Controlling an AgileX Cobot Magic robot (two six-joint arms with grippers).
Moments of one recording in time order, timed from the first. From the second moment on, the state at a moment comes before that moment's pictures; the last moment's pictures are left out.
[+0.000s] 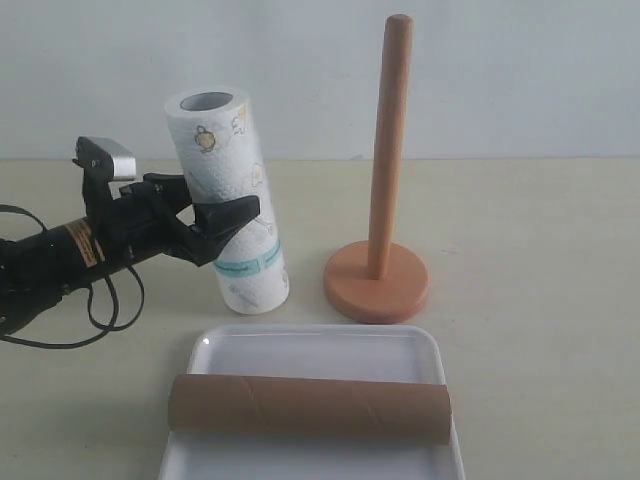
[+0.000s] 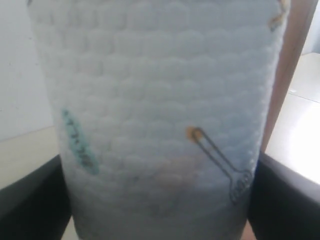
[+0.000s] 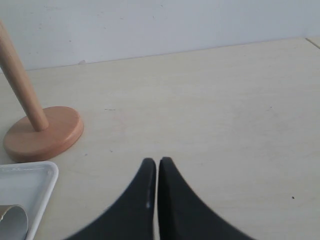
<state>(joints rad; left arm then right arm) -0.16 2.08 -0.82 0.75 -1.22 -0.40 0.03 0.00 0.00 0.13 0.34 0.02</state>
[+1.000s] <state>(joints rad) -0.20 1.43 -0.89 0.82 -1.15 -0.68 0.03 0.00 0.00 0.13 0.34 0.02</state>
